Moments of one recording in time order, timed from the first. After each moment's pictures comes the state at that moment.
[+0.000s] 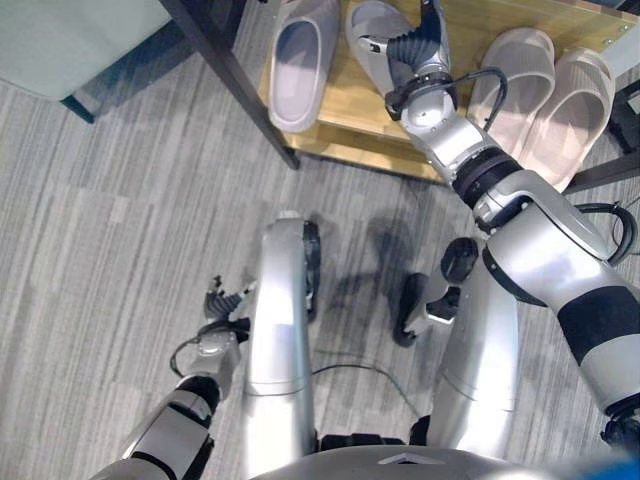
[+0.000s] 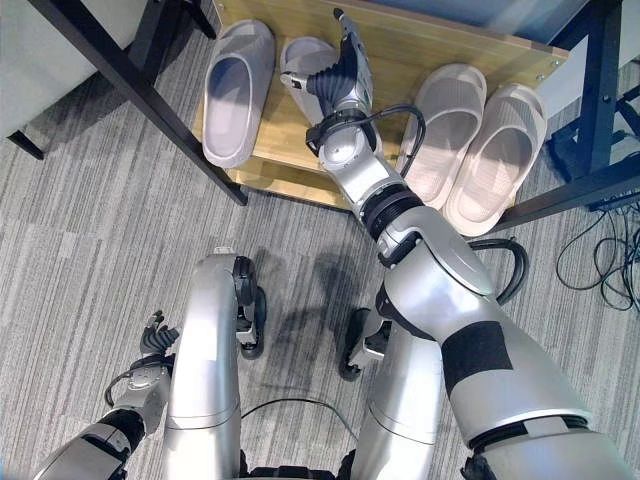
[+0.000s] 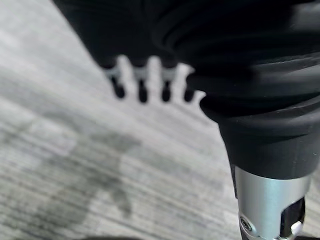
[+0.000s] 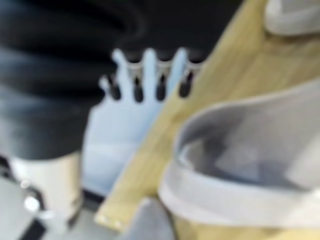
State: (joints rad) left arm -0.32 0.38 -0.39 1.08 -0.75 -0.33 0.35; right arm -1.47 -0.25 0.75 1.11 0.41 -0.09 -0.62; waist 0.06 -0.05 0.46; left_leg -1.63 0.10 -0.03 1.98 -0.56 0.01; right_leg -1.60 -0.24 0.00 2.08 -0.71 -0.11
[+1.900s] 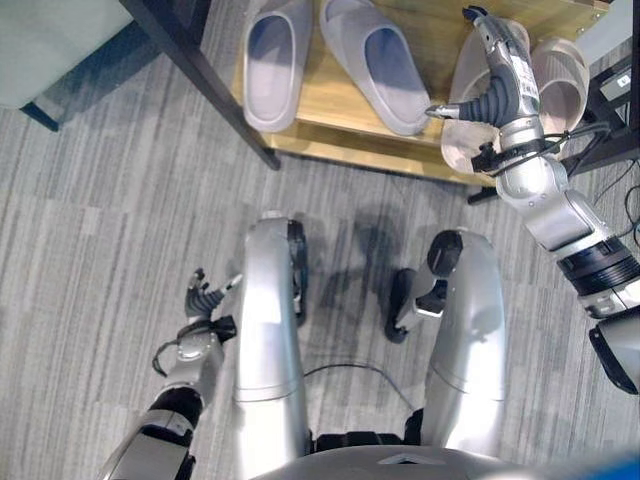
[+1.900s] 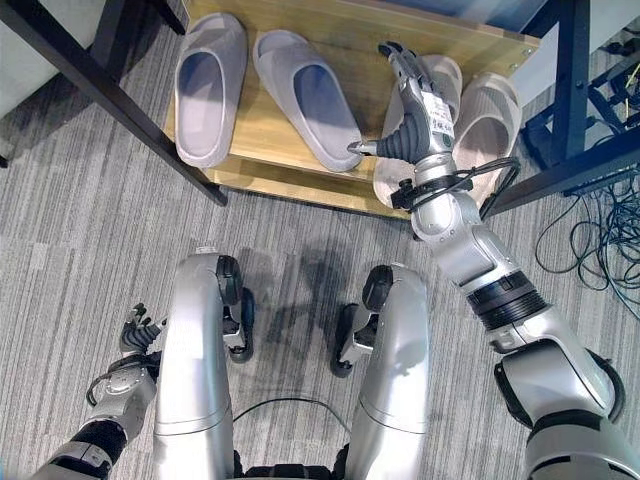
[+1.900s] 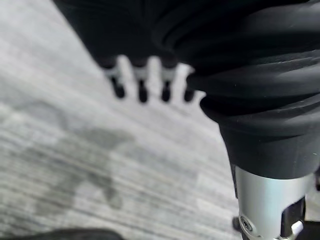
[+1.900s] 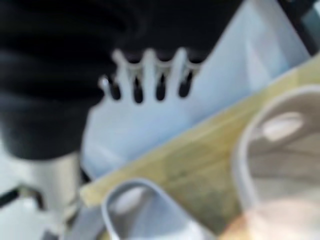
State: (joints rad) left arm -0.20 0.42 -0.20 0.86 -0.63 -0.29 0.32; right arm -0.83 -0.73 0.44 0.18 -0.25 0.03 -0.38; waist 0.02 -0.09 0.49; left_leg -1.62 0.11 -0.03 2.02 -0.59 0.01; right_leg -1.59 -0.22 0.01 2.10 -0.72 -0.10
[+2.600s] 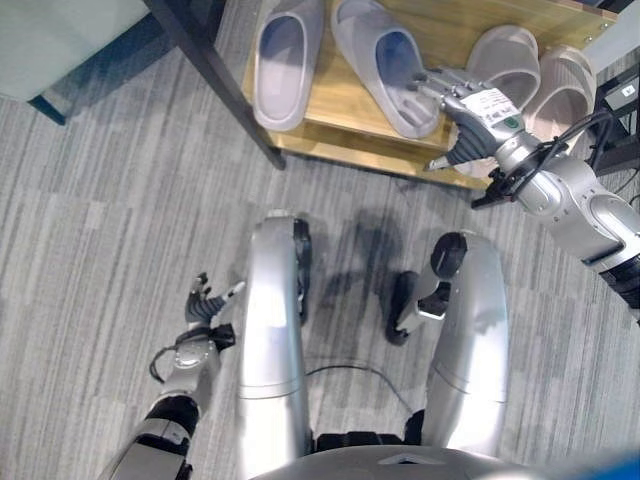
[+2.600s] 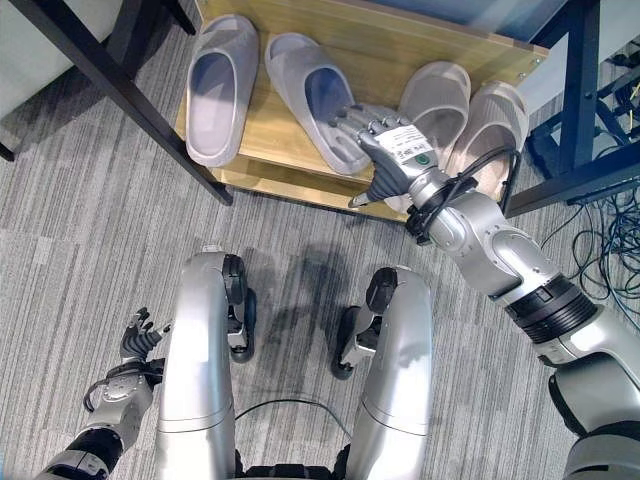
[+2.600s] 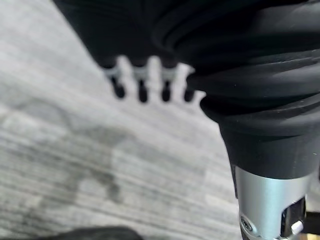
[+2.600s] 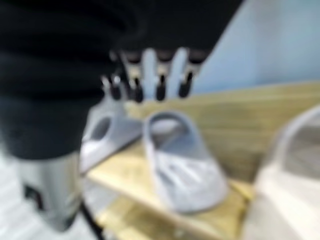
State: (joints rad) left arm -0.16 0.43 -0.17 0.84 -0.57 -0.29 0.27; right arm -0.90 -0.95 0.65 0.02 -0.41 -0.05 -0.04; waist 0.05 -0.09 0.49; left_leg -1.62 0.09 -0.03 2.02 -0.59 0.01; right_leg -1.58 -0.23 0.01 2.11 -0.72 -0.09
